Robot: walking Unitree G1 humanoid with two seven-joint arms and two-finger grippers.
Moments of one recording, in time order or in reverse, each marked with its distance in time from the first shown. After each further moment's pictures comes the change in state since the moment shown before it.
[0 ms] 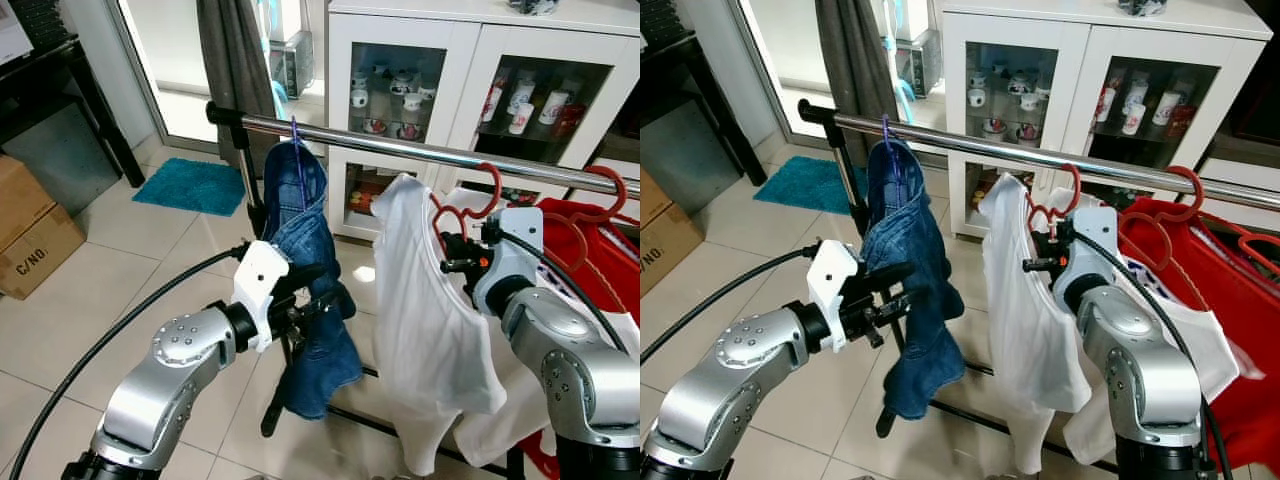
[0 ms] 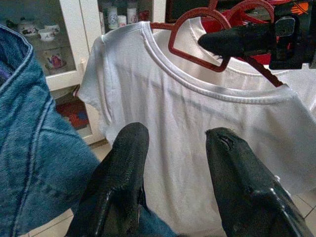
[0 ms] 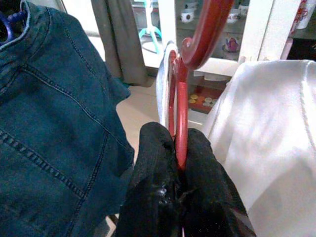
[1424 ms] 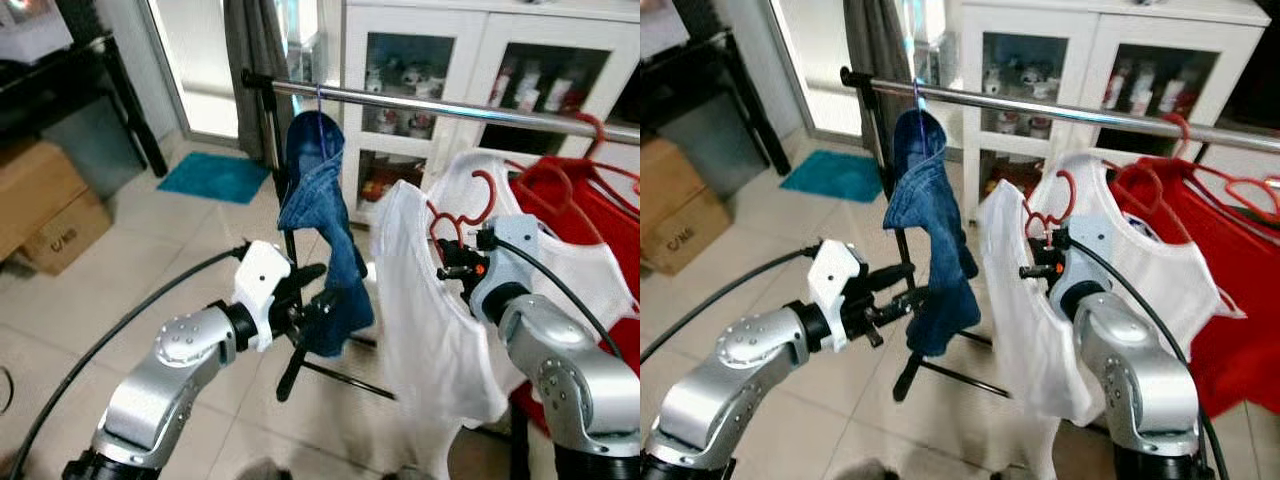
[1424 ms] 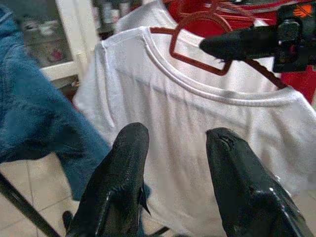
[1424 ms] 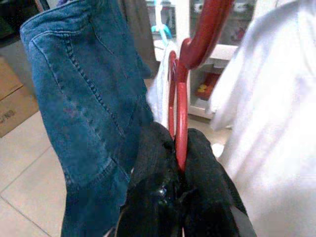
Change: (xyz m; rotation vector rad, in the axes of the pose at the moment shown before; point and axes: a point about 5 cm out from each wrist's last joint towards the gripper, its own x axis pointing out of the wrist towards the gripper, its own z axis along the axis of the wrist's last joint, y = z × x) left arm 0.001 0.001 0.001 0.020 0.005 -0.009; right arm -0.004 0.002 -0.005 0.001 0.008 -0.007
